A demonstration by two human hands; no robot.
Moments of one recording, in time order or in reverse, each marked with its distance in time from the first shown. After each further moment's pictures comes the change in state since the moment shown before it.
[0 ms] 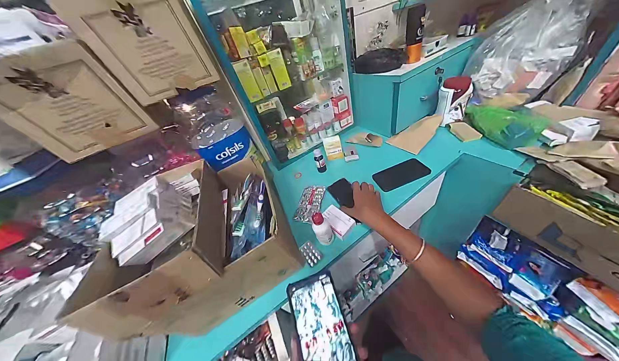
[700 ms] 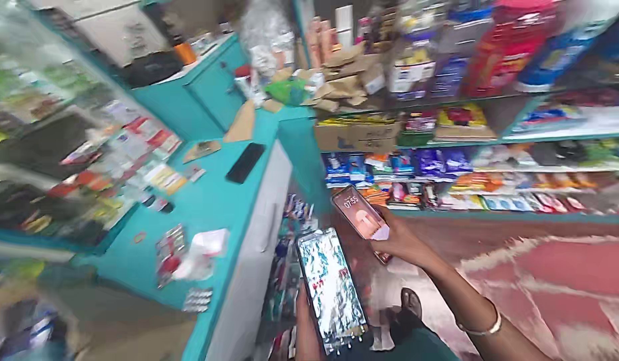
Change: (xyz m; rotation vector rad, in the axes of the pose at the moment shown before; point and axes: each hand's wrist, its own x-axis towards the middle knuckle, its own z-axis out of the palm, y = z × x) left_hand 0.037 -0.070 0.032 0.005 -0.217 -0.859; right_hand -0.390 0.116 0.001 0.818 0.517 0.536
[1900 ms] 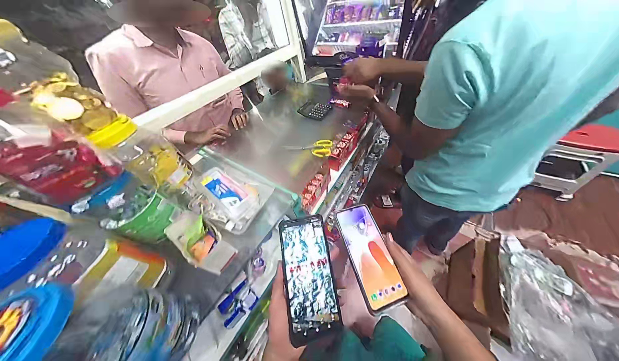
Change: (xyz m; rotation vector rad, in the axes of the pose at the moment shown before) left_hand 0.654 -0.888 0.476 0.047 -0.647 -1.044; right_hand -0.333 0.278 -0.992 0.781 1.257 -0.038
